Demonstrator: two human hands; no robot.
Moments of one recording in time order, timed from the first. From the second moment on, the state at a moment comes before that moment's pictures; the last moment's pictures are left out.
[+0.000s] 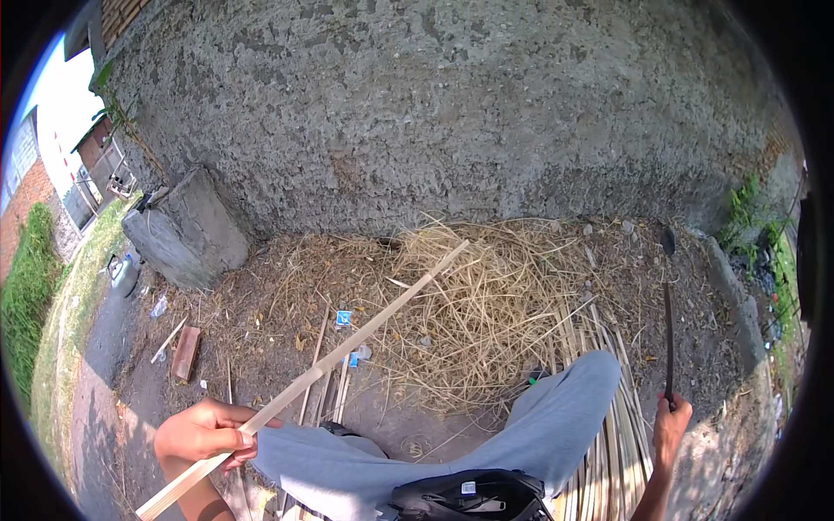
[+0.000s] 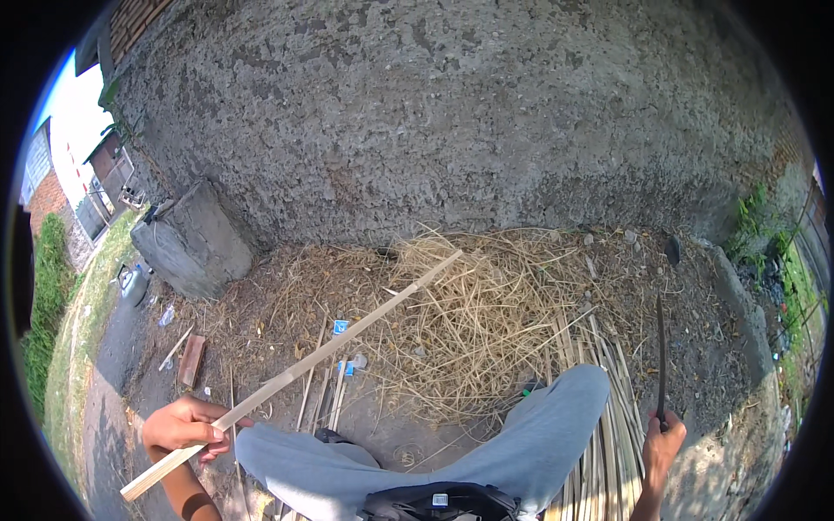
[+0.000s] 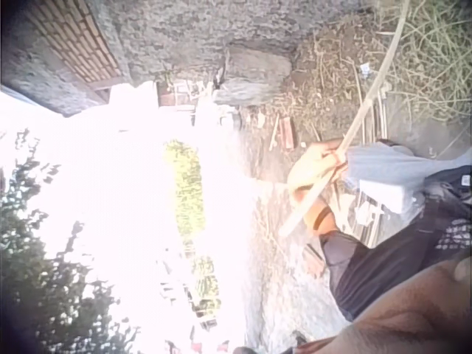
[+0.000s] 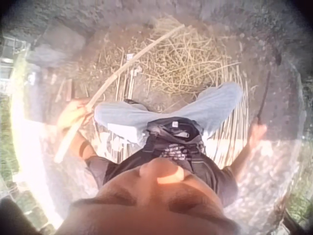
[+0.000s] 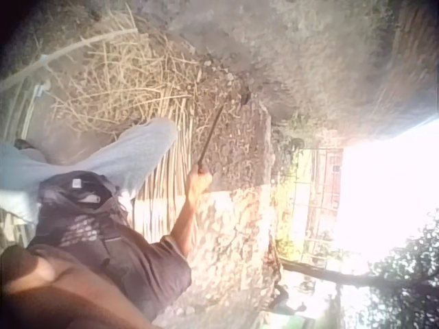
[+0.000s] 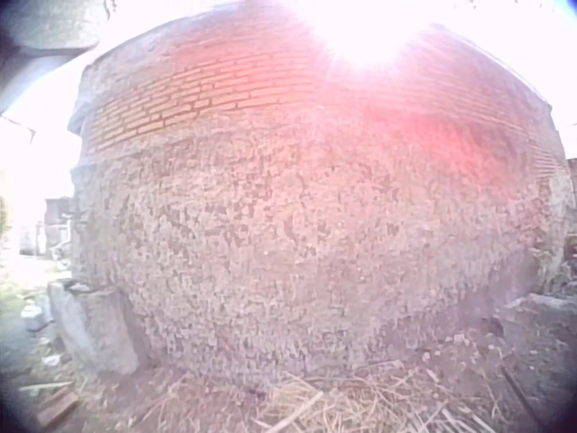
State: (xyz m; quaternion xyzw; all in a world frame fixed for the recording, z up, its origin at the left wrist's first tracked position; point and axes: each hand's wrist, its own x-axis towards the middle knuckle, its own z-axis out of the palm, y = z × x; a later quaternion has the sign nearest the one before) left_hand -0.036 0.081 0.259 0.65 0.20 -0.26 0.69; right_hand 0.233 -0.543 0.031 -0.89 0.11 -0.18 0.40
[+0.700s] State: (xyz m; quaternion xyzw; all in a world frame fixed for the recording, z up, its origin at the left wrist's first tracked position) left_hand 0.035 0.057 0.366 0.76 0.01 0.53 0.38; right_hand 0.213 -0.368 0.162 -0.73 -0.09 0.07 0.67
